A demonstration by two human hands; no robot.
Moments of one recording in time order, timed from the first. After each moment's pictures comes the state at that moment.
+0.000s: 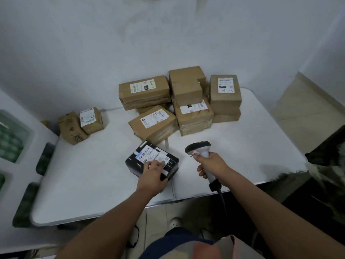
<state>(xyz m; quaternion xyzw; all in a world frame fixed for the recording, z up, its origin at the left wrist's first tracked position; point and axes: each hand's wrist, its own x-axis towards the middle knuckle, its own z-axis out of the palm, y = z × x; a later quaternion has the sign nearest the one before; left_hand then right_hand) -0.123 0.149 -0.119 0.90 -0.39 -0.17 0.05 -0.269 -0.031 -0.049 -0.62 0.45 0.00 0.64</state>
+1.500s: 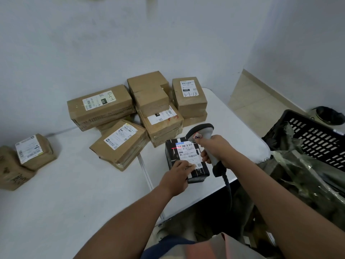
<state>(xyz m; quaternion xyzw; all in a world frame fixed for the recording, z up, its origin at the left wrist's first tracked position) -0.148 0.015 -0.140 0.69 -0.70 -0.18 0.08 -0.265 -0.094 0.013 -0.60 0.57 -0.07 0.55</state>
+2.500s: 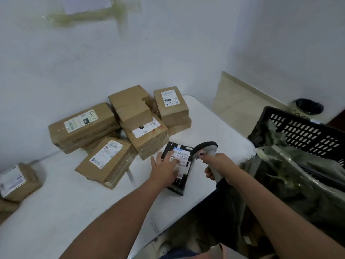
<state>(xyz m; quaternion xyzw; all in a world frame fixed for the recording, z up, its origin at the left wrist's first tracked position) -0.139 -0.036 -0.103 0.75 -0.64 -0.17 -0.02 -0.331 -0.093 -0.006 -0.49 0.62 -0.11 0.61</state>
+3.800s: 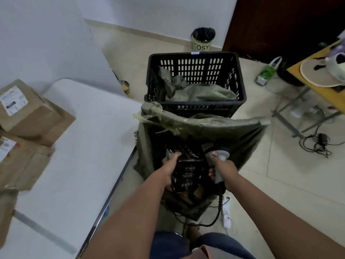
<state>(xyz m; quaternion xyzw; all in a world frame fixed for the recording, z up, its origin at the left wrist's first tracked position) -0.506 -0.085 -0.198 0.66 -0.16 -0.73 0.08 -0.689 -0.025 -0.128 -0.07 0.78 -0.29 0.55</state>
